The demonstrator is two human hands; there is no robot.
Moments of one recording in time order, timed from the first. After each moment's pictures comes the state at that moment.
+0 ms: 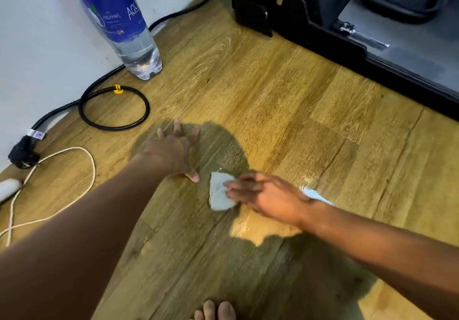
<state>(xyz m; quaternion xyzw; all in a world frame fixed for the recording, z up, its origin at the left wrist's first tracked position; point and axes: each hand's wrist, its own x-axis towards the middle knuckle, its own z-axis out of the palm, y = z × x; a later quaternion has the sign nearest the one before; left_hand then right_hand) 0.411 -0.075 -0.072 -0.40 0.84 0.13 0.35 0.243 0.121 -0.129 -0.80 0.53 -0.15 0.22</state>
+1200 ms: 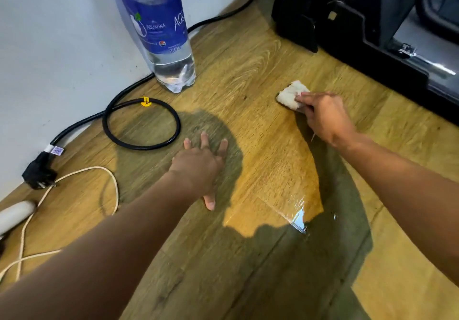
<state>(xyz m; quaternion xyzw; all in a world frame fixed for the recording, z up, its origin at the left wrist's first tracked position) 0.416 -0.114 -0.069 -0.32 0.87 0.11 0.36 0.137 -0.055 -0.111 -0.54 0.82 -0.16 0.06</state>
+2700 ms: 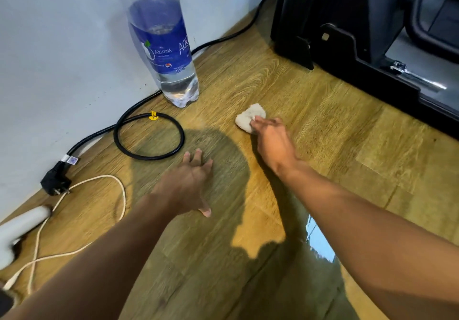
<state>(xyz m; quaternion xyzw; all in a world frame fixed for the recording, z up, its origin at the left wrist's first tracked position) 0.458 -0.114 -0.081 -0.37 0.88 0.17 0.25 0.236 -0.073 -0.107 -0.58 0.80 -0.14 0.09</state>
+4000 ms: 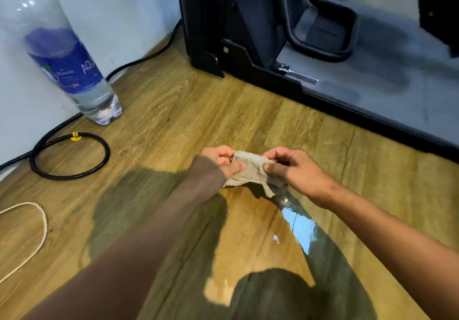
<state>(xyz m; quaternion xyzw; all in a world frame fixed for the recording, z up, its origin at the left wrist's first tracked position) 0.300 0.005 -0.026 -0.40 0.68 0.61 -0.04 0.158 0.137 -0.011 -0.30 0.73 -0.43 0.44</state>
